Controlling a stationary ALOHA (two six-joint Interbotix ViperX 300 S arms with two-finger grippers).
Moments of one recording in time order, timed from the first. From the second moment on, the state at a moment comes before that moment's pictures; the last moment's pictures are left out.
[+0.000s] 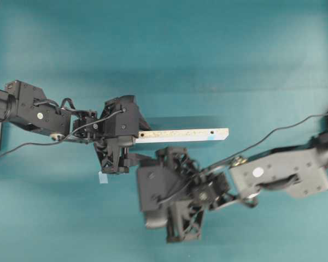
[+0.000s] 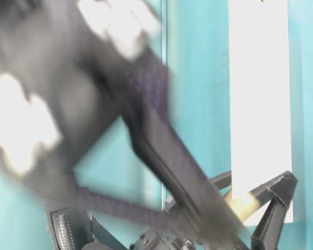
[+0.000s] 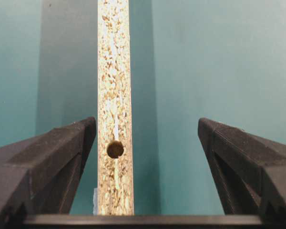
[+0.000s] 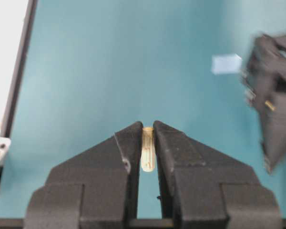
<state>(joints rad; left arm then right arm) -0.06 0.13 0.78 -0.06 -0.19 -0.01 0.30 0.12 0.25 -0.22 0.31 0.58</state>
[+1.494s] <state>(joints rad) -0.04 0.13 0.77 -0.06 -0.20 -0.01 0.09 -0.19 0.81 -0.29 -0.34 0.45</state>
